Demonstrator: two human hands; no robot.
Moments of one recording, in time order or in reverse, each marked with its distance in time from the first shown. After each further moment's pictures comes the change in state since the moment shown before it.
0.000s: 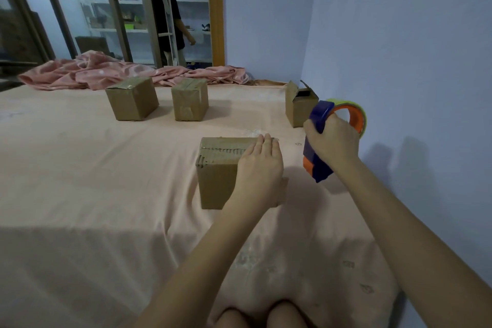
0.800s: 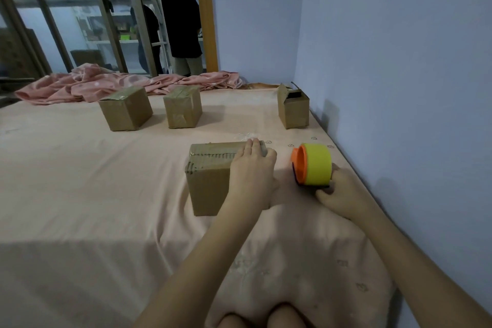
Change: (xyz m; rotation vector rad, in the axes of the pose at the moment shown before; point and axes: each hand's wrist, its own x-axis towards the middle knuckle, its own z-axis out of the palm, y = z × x) left_hand 0.004 0.009 -0.007 -0.009 -0.032 -0.052; right_hand -0.070 0.090 0.003 0.077 -0.362 -0.123
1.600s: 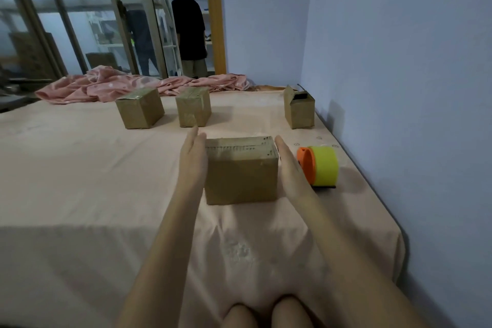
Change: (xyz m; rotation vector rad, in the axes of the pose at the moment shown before) left_hand -0.020 -0.094 -0.001 -1.364 0.368 -0.633; right_hand 0.014 -0.134 0.035 0.983 -0.065 0.212
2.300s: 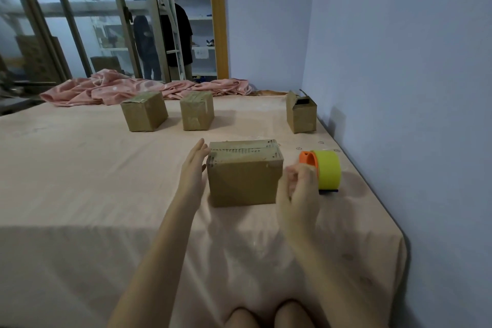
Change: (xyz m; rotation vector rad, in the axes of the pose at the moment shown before) left_hand 0.014 -0.036 -0.017 -0.259 -0.134 -0.089; right_hand -0.054 0.003 0.023 -0.497 0.596 -0.439
